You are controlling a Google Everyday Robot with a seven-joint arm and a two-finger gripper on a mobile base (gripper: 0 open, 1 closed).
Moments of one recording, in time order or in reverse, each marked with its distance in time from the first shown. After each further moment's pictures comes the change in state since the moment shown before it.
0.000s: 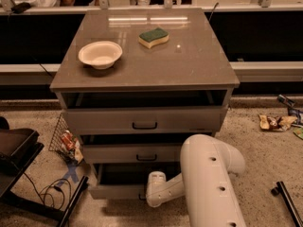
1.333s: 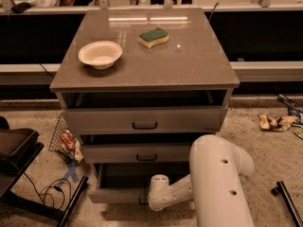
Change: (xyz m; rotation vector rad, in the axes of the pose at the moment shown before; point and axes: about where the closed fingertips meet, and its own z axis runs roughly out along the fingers) arm 0.013 0.020 -0.014 -0.003 0.004 0.032
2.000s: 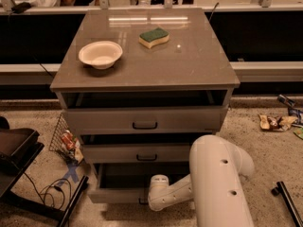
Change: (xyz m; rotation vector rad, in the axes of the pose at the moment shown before) arm -0.001 0.001 0.000 0.000 0.000 0.000
